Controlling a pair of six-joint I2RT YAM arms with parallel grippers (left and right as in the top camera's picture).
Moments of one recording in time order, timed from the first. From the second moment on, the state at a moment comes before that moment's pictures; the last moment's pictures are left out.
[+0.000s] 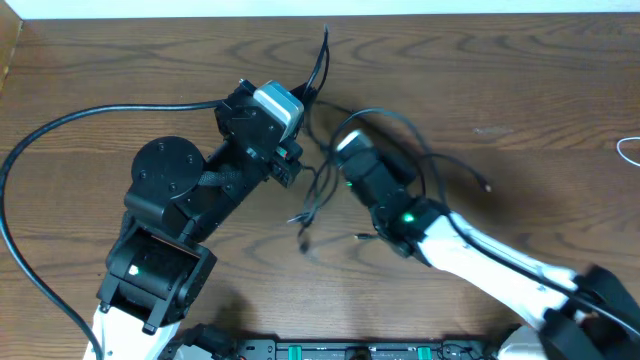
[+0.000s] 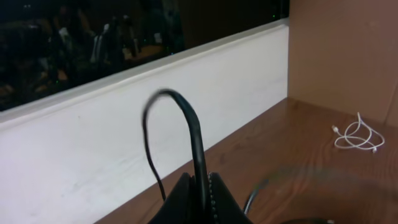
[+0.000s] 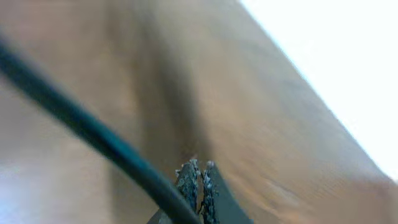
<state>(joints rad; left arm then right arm) -0.45 0.97 1.19 -0.25 0.25 0.15 0.77 1.53 0.88 -0.11 0.64 -0.23</state>
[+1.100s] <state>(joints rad) -0.45 0.97 1.19 -0.51 -0.48 0.20 -0.30 0.87 0.88 -0.27 1.00 0.35</state>
